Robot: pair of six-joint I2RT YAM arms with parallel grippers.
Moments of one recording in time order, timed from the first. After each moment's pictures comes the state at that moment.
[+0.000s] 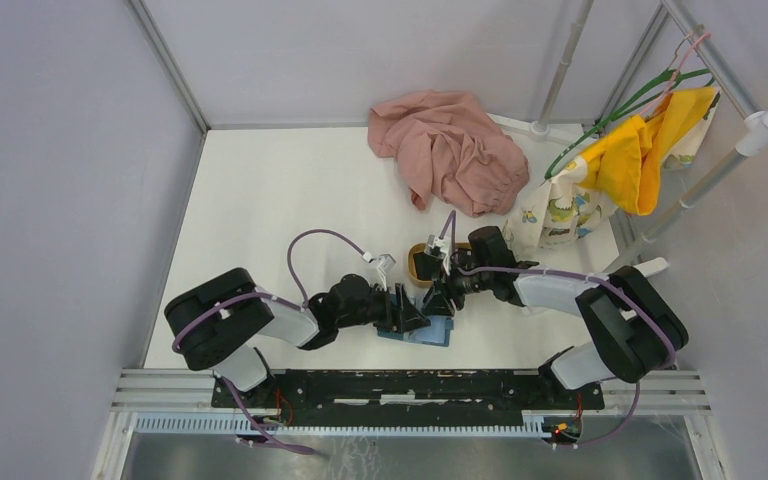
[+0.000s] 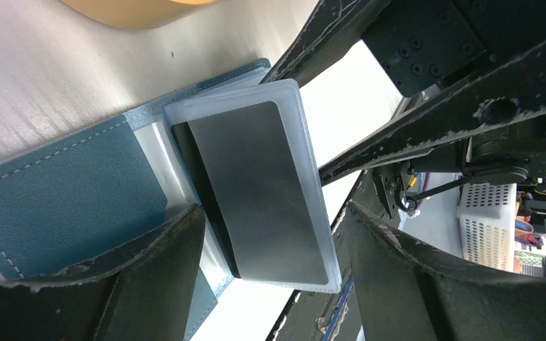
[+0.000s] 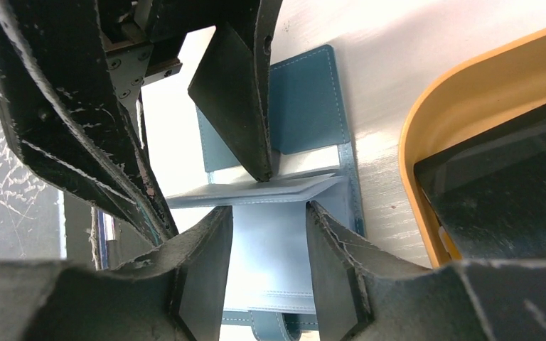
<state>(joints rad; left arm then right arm) -0.96 1.58 0.33 0.82 0.24 -0.89 0.54 1.46 0.52 0.15 -0.89 -0.13</state>
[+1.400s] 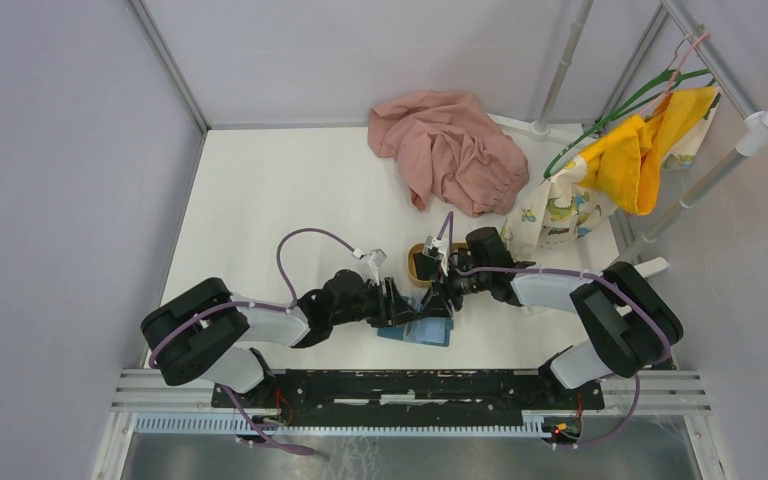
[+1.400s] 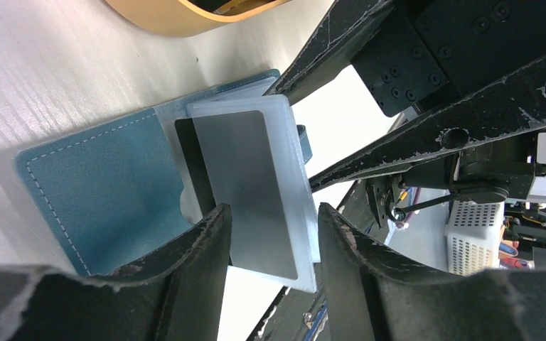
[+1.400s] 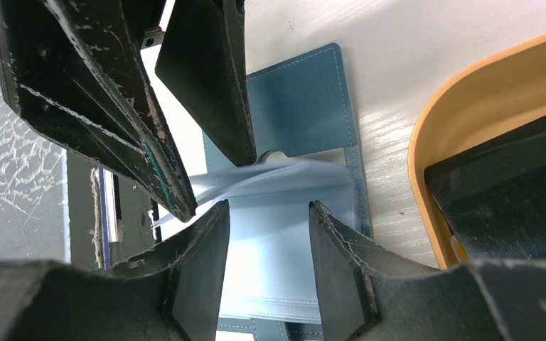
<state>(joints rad) -0.93 1.45 0.33 0.67 0.22 -0.93 0.55 1.50 0.52 0.18 -0.90 -0.11</state>
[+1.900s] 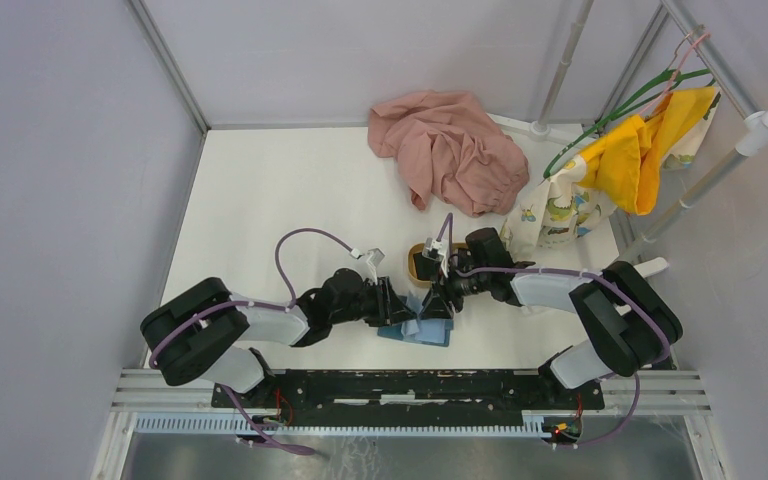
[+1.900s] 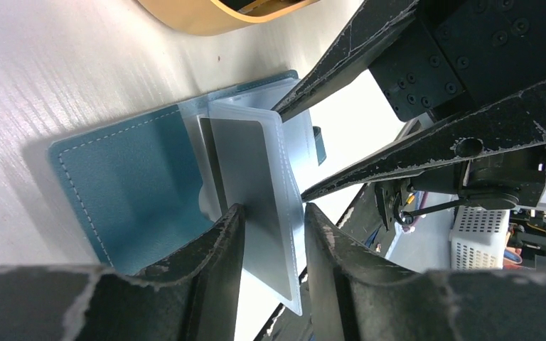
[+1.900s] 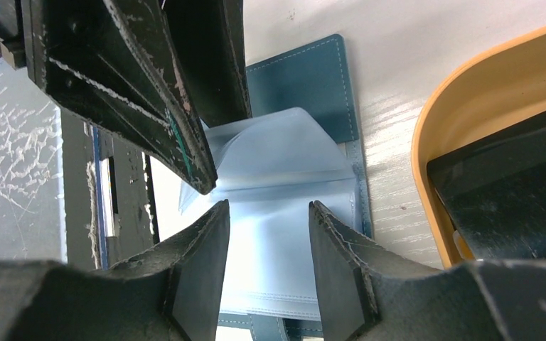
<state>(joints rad) -0.91 1.45 0.33 0.64 0.22 -0.93 0.55 1.50 0.53 0.16 -0.90 -0.13</state>
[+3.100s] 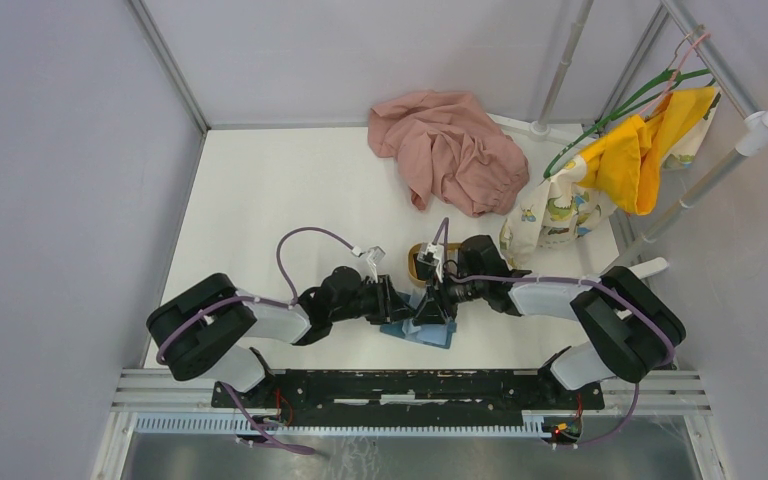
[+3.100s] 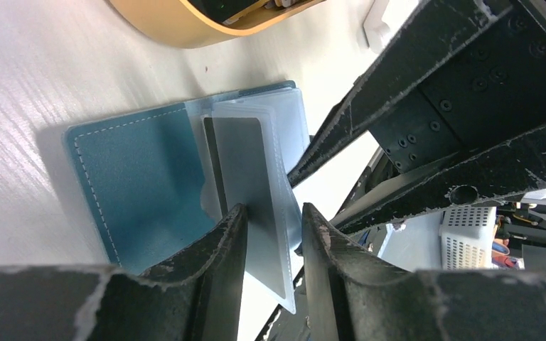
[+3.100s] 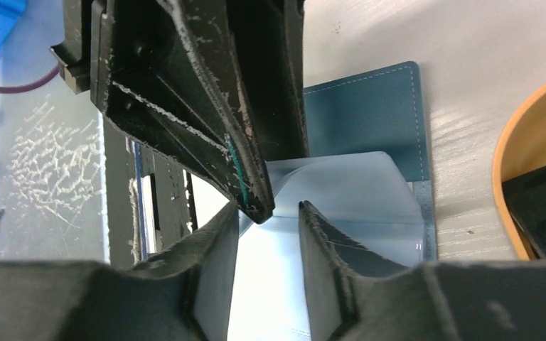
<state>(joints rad) -0.89 1.48 0.33 0.71 0.27 -0.93 0.63 1.47 0.48 0.28 -0.89 0.05</state>
